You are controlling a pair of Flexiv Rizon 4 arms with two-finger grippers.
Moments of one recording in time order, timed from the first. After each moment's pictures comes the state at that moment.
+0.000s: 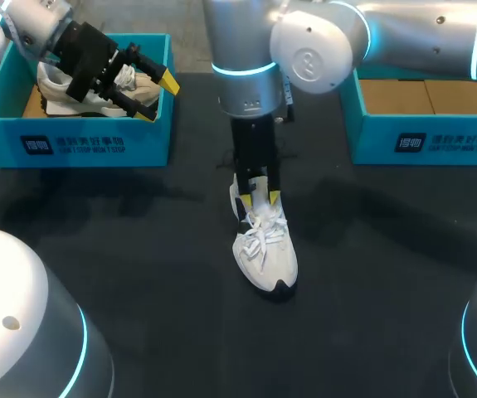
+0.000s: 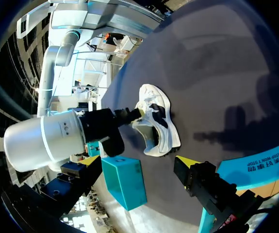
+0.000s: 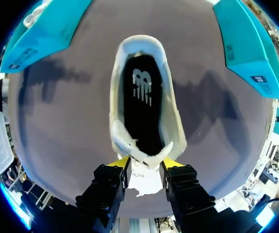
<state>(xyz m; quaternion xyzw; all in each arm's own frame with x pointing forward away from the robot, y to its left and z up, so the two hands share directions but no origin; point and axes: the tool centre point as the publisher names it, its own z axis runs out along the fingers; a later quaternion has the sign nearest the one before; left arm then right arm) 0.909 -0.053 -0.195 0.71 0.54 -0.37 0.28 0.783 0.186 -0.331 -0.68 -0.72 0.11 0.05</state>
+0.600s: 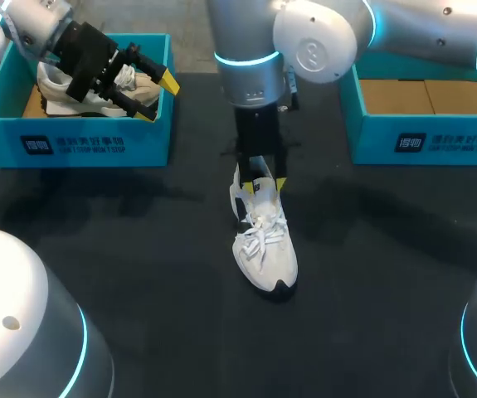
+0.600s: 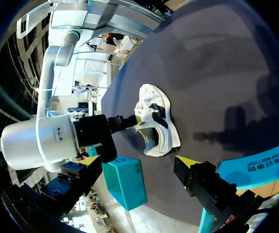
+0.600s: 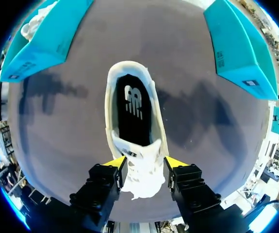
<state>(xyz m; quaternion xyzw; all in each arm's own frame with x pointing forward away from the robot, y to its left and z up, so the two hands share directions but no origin) 0.909 -0.053 -0.195 0.71 0.54 -0.37 0.28 0.803 0.179 -0.318 -0.69 -0.72 0.09 0.02</state>
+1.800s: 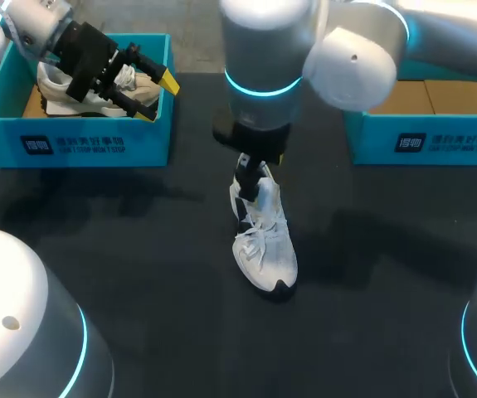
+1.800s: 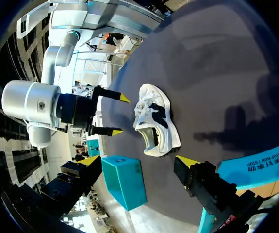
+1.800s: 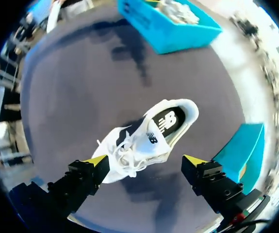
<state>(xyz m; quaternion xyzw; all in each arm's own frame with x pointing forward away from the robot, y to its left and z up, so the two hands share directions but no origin) 0.909 -0.053 -0.195 0.71 0.54 -0.37 0.28 0.790 0.175 -0.276 -0.23 -0.97 0.00 -0.09</state>
